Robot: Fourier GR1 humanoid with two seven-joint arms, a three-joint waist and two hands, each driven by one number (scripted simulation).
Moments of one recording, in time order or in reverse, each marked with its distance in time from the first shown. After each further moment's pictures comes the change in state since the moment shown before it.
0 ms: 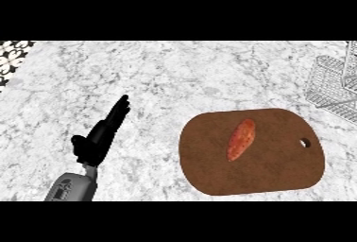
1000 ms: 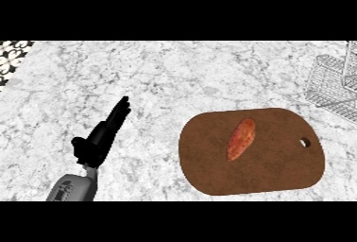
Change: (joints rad) left arm 0.011 -0.015 0.010 -0.007 -0.018 -0.013 -0.001; right arm -0.419 0.282 0.147 0.341 0.195 -0.096 -0.004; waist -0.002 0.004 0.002
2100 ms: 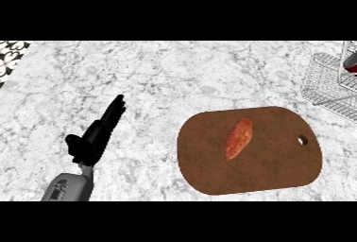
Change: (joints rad) left arm -0.005 0.008 0.037 0.008 0.004 -0.014 0.002; right arm -0.051 -0.084 -0.206 0.127 -0.158 -0.178 0.208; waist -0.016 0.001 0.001
